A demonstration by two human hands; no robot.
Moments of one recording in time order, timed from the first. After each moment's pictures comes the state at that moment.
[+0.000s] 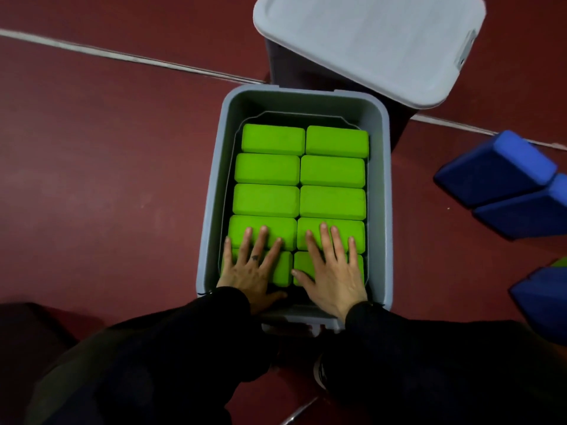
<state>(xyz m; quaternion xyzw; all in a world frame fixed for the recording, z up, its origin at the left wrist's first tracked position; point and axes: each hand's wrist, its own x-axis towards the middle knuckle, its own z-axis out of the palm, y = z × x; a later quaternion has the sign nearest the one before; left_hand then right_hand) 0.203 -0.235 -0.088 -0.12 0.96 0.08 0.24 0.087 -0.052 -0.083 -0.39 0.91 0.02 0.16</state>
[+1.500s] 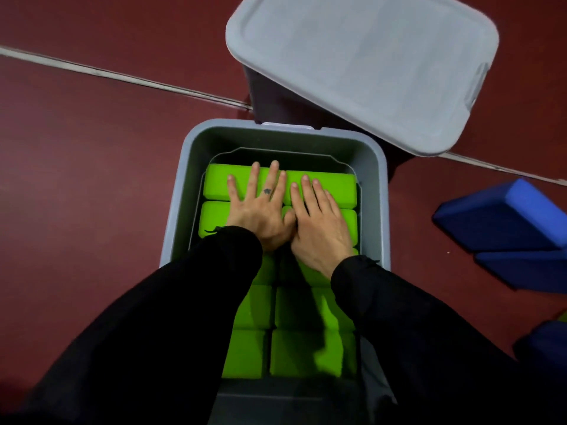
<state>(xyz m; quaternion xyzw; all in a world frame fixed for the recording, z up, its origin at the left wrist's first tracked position) -0.052 -0.310 -0.088 -0.17 0.96 0.10 0.17 -0.105 -0.169 -0.090 -0.41 0.90 -0.03 0.12</state>
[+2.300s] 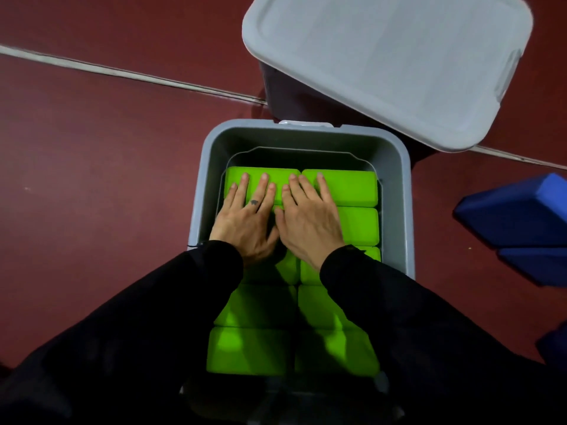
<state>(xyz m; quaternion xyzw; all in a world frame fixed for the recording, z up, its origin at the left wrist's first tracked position) 0.000 -0.358 -0.097 -0.12 0.98 0.06 0.14 -0.090 -0.227 -0.079 -0.44 0.90 -0.01 0.08</state>
